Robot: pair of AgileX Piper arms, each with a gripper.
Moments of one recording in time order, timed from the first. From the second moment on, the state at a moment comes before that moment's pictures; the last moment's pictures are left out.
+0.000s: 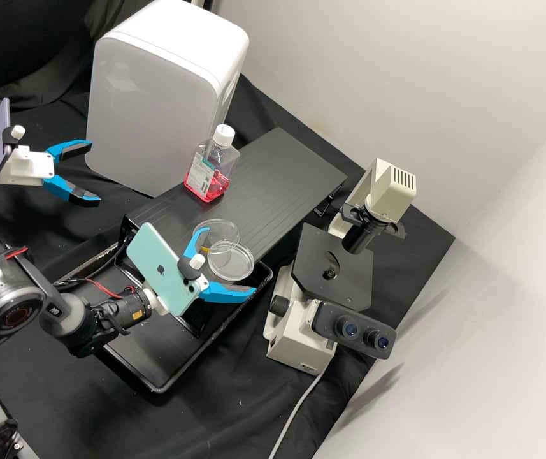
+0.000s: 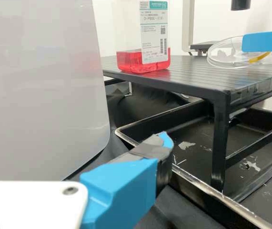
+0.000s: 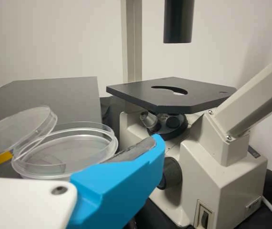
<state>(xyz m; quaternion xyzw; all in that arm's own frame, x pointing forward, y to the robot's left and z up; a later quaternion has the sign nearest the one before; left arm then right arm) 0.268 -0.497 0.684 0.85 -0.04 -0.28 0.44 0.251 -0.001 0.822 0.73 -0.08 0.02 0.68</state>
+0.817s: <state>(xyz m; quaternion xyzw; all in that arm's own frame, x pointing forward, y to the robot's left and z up) 0.268 -0.497 0.684 0.85 -0.04 -0.28 0.44 0.254 -0.001 0.819 0.73 -0.07 0.02 0.68</state>
